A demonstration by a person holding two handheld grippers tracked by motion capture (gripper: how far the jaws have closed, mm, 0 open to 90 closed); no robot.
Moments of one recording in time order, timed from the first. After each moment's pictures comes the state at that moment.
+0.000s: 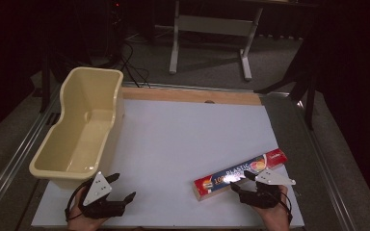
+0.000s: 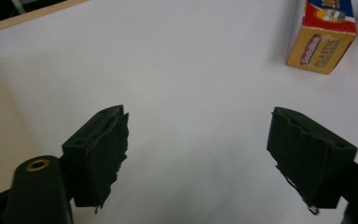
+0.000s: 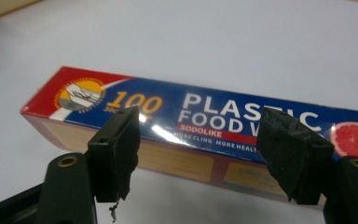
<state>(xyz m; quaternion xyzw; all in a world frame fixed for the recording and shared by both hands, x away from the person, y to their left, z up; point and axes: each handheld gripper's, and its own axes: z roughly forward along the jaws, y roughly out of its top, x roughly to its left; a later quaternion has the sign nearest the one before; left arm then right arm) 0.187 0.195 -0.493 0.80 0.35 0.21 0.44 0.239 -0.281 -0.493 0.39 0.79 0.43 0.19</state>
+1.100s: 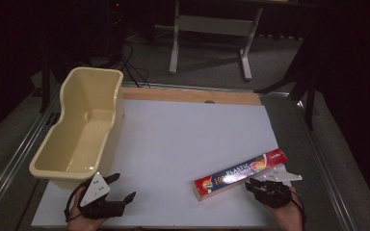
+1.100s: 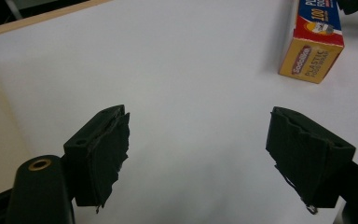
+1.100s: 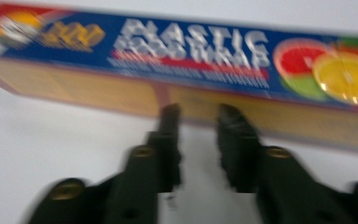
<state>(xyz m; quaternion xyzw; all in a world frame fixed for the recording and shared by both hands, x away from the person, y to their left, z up) 0.185 0.195 -0.493 0.79 0.35 0.21 0.46 0.247 -0.319 -0.503 0.43 0.82 0.35 0.15</state>
